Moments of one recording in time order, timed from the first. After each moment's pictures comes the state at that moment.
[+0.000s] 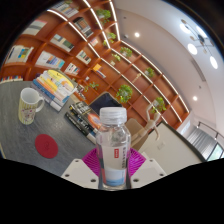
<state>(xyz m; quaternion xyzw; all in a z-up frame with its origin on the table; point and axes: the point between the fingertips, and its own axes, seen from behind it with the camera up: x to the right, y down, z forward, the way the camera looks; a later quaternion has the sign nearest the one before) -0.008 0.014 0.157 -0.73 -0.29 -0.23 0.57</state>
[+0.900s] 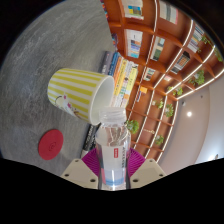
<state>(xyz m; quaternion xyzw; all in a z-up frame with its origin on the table) -0.189 0.048 0.128 -0.43 -0.64 -0.51 0.38</state>
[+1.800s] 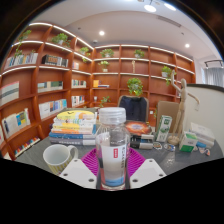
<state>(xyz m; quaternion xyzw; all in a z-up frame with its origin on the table) -0.163 0.038 0.103 -0.79 -0.12 0.06 0.60</state>
